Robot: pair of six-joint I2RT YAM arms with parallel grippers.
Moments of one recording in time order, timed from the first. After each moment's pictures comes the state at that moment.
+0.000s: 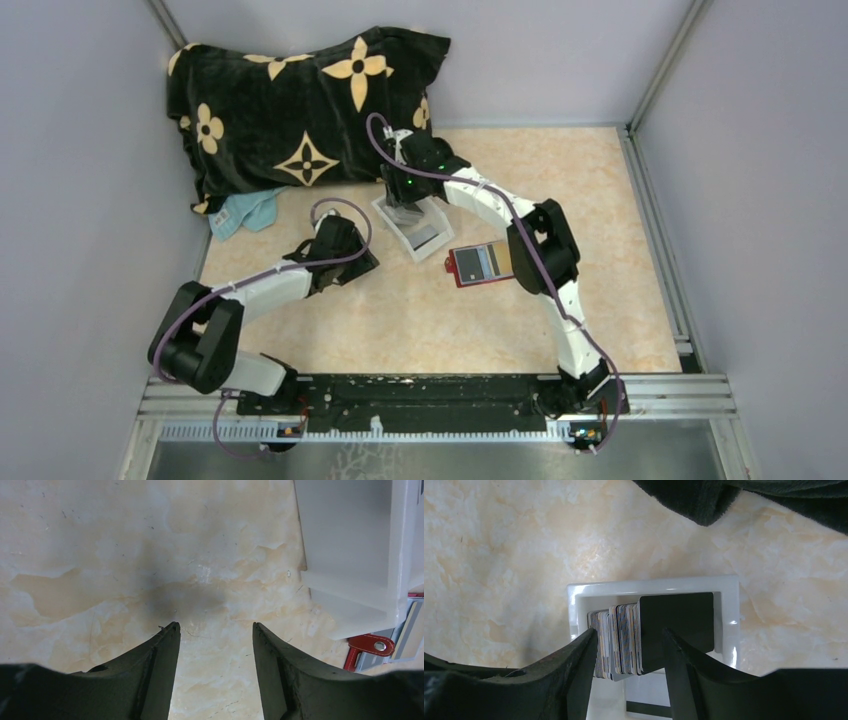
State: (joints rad) left arm -0.46 1.41 0.64 -0.08 -0.13 -0.84; right arm 0.67 2.22 1.91 -0.43 -0.14 0.20
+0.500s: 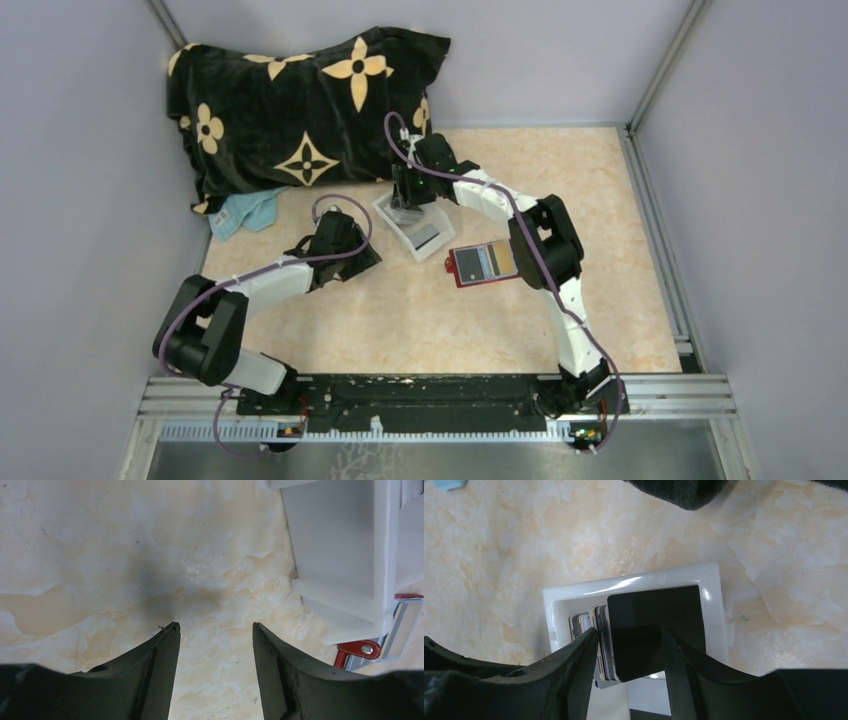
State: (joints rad) left arm -0.44 1.45 0.66 -0.05 -0.08 -0.84; right arm 0.61 2.24 1.83 -0.33 -0.27 0.30
